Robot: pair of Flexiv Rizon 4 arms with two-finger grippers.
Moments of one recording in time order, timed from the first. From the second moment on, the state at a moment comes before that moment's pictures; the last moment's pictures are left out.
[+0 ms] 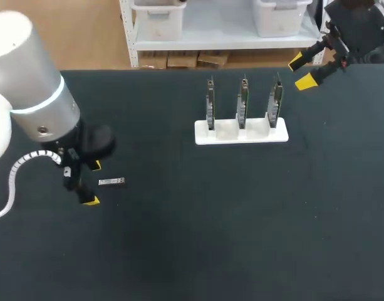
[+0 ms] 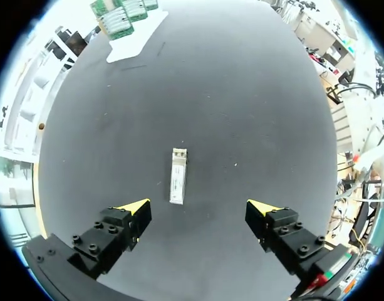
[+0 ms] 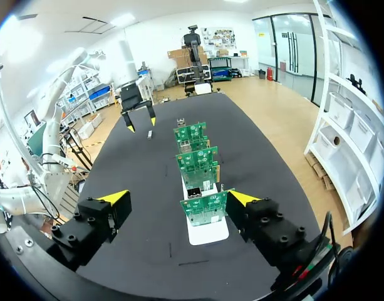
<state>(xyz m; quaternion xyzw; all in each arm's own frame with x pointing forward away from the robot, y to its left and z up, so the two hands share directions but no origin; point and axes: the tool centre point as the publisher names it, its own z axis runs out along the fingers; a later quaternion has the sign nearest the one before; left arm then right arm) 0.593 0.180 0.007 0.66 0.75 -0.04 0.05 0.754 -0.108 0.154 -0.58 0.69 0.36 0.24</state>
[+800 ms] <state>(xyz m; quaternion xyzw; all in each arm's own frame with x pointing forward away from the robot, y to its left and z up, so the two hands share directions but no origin) 0.602 0.171 -0.006 0.64 0.76 0.00 0.03 0.754 -0.108 0.154 -0.58 0.69 0.36 0.24</state>
